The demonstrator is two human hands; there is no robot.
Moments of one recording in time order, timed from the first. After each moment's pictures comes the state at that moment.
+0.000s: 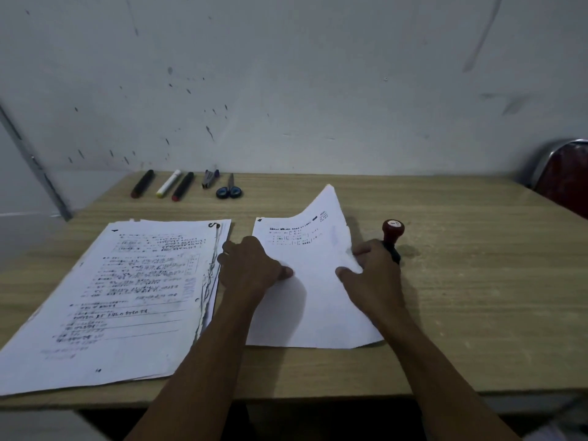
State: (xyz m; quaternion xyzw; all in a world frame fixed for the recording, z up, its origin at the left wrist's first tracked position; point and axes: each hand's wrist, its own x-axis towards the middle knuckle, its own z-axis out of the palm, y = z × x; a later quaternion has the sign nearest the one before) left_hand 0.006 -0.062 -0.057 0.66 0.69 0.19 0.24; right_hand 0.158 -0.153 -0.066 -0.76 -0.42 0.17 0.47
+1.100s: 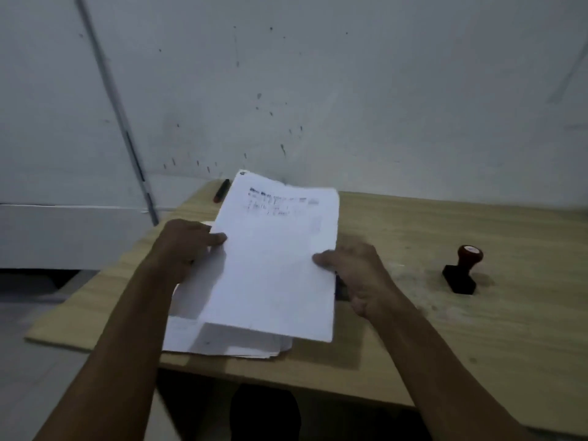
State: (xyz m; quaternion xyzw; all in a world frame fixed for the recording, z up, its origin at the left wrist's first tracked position) left_hand -0.208 -0.026 -0.019 0.49 0.61 0.45 0.44; right_hand 0.036 -0.118 -0.020 -0.59 -0.38 0.48 0.53
